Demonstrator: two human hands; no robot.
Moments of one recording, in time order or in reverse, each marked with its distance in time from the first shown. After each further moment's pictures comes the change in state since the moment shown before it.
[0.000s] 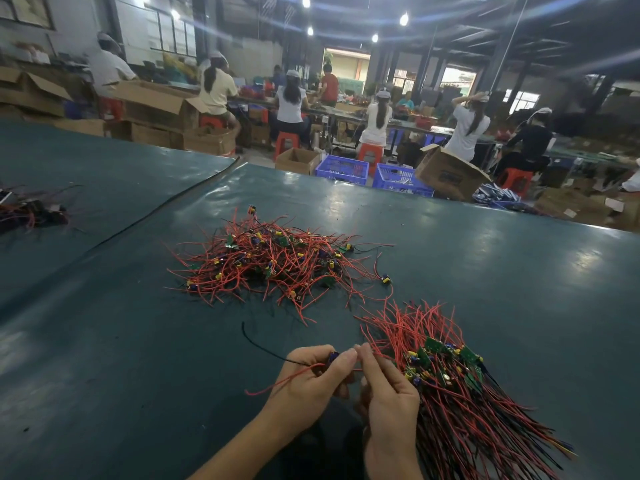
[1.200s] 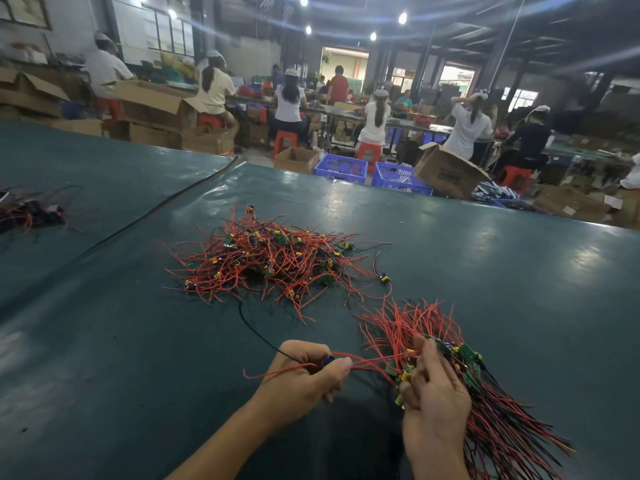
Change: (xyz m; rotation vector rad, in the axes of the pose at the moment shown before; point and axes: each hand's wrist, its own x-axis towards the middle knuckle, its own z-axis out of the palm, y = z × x) left_hand 0.002 0.004 -0.011 0.126 -0.044 0.040; right_hand 0.021 -0.028 -0.029 0.192 0.189 -0.079
